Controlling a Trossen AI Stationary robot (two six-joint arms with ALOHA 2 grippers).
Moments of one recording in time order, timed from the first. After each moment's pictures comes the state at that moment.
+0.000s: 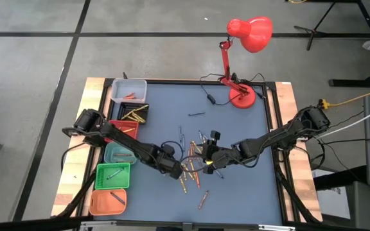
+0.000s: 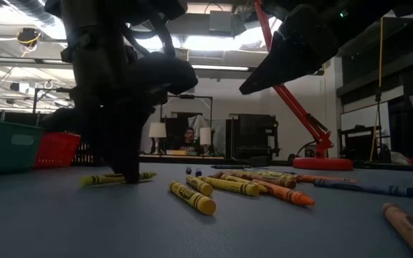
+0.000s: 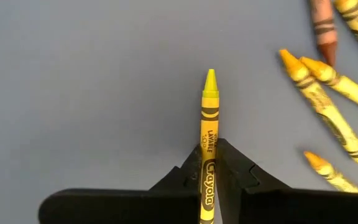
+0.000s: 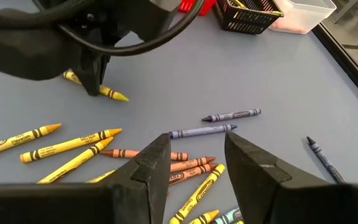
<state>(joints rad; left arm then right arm) -0.33 1.88 1.12 -0.54 -0.15 -1.42 0.38 1.60 0.90 -0.01 0.56 0.18</state>
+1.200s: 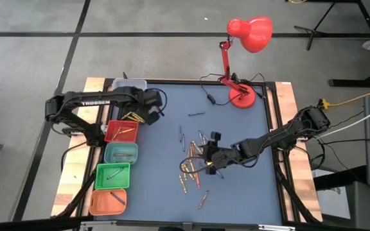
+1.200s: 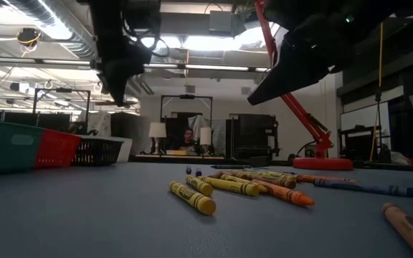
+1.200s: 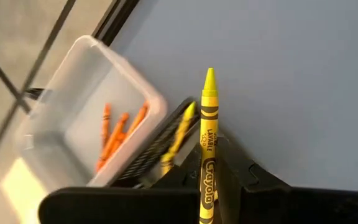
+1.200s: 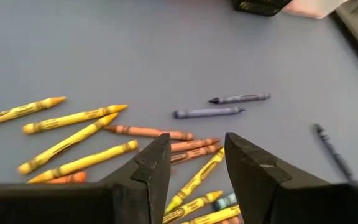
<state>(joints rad) 0.31 1.42 1.13 -1.06 -0.45 -0.35 0.38 1.60 0.90 -0.08 0.51 0.18</state>
